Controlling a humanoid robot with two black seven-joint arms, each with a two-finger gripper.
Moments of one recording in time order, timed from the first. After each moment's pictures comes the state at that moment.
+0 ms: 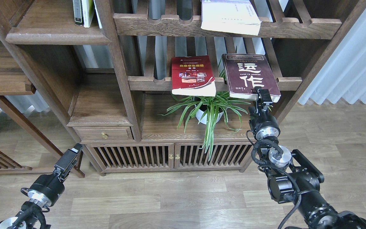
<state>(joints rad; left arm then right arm) 0.01 0.22 -1.24 -0.94 -0.03 -0.49 0.11 0.45 0.02 1.25 0.71 0.42 0.30 0.16</state>
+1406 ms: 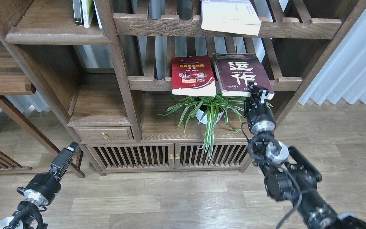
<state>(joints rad) 0.02 0.23 -1.26 -0.93 -0.03 -0.49 0.10 0.27 0.01 1.21 0.95 0.51 0.33 0.15</state>
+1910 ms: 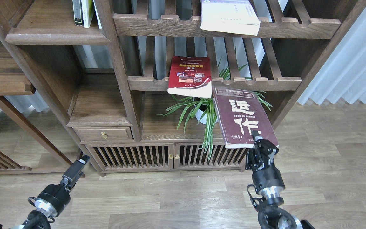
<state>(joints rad) 0.02 0.20 -1.15 -0.82 -0.02 -0.49 0.11 -0.24 -0.02 1.16 1.21 0.52 0.58 0.02</state>
